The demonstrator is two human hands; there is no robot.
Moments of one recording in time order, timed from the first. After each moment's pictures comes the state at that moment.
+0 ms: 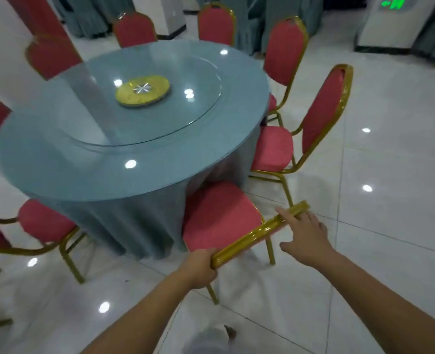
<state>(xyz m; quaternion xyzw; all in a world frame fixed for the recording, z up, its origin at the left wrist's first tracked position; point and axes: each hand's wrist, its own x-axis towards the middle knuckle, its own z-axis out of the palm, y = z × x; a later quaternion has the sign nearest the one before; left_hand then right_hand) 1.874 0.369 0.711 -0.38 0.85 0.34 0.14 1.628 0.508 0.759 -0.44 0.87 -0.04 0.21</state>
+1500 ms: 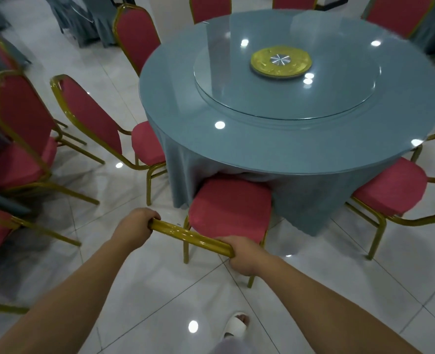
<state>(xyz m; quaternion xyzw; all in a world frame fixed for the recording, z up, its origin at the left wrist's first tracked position) 2.171 0.294 0.731 -0.72 0.68 0.17 0.01 1.866 0.340 0.725 -0.70 0.53 0.00 0.47</state>
